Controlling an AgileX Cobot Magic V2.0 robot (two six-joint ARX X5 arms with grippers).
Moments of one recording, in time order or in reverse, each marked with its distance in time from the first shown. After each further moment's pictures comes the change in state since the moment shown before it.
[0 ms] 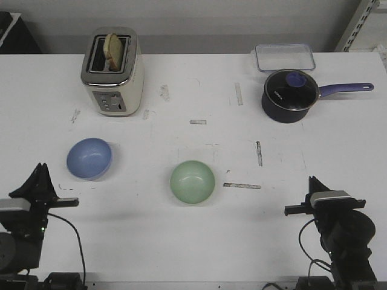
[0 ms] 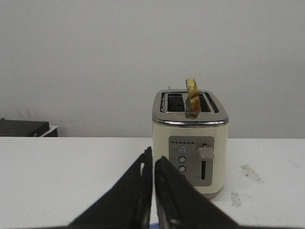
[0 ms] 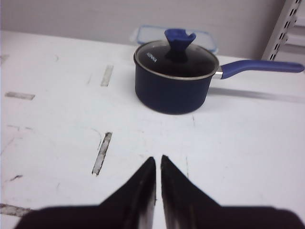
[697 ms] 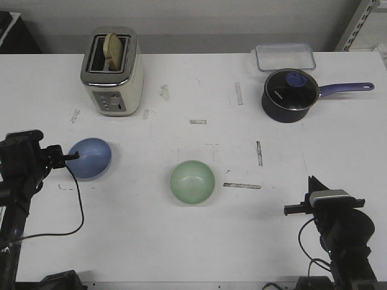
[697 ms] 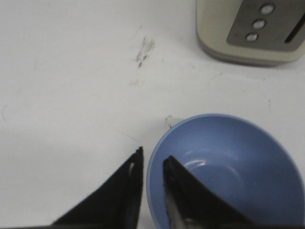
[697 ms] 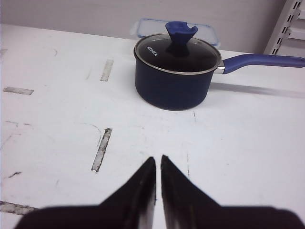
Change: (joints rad) left arm 0.244 0.769 0.286 -0.256 0.158 0.006; right arm 0.000 0.011 0.000 -0.001 0.000 0.000
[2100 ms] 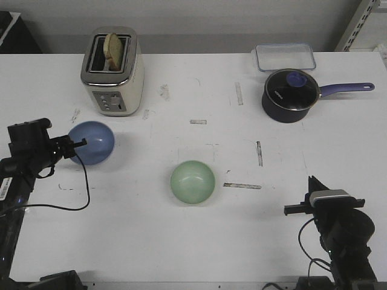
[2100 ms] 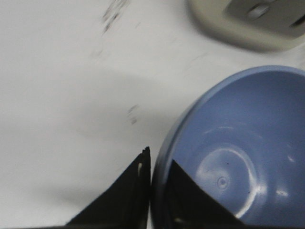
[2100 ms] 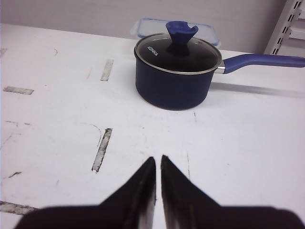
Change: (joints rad) left arm -0.043 0.178 0.129 -0.026 0.140 -0.148; right arm 0.000 0.000 0.000 0.000 0.000 0.000
